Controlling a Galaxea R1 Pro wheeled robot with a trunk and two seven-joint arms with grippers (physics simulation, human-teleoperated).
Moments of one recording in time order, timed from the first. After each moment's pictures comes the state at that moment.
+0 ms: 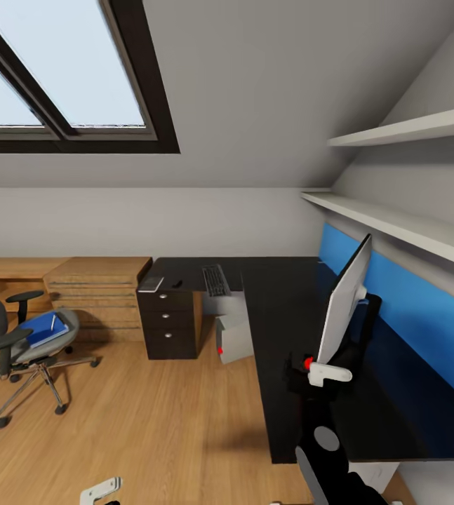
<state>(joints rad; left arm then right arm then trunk) -0.25 0.09 -0.26 -0.48 0.54 -0.01 0.41 -0.19 0.05 0.27 -1.43 -0.09 0.14 -0.55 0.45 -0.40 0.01</state>
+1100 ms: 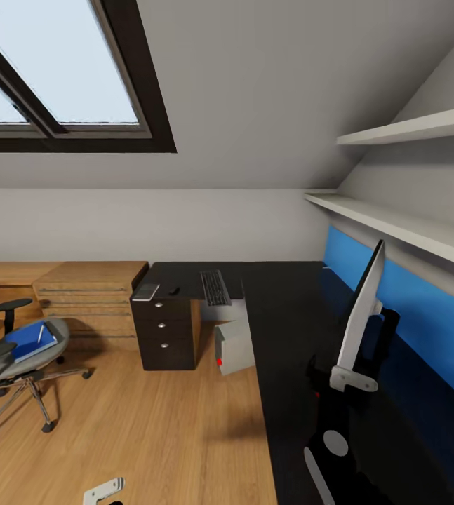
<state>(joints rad) -0.25 0.08 -0.27 -0.48 0.54 -0.01 0.41 -0.19 0.04 0.20 -1.38 -0.03 0.01 -0.68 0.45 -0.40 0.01</state>
